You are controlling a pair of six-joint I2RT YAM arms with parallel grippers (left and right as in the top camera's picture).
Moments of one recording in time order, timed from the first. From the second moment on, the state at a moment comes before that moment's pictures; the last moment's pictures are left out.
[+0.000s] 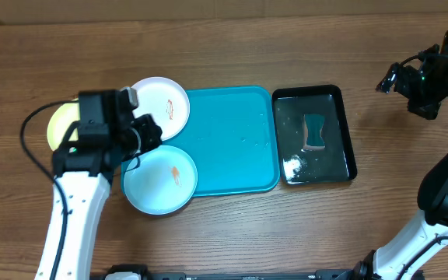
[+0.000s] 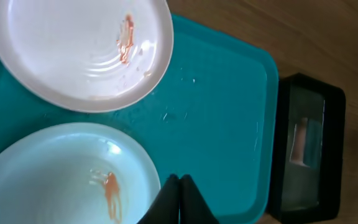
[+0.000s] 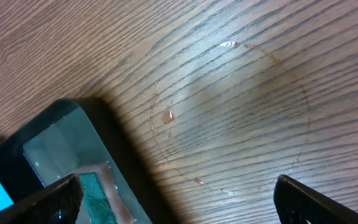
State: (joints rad) left arm -0.02 1.29 1.08 -0.76 0.30 -0.44; right arm -0.34 2.01 1.76 -1.12 -0.26 0.17
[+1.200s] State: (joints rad) left arm -0.13 1.56 1.08 -0.60 0.31 -0.36; right arm 0.10 2.01 1.69 -1.18 -0.50 0.49
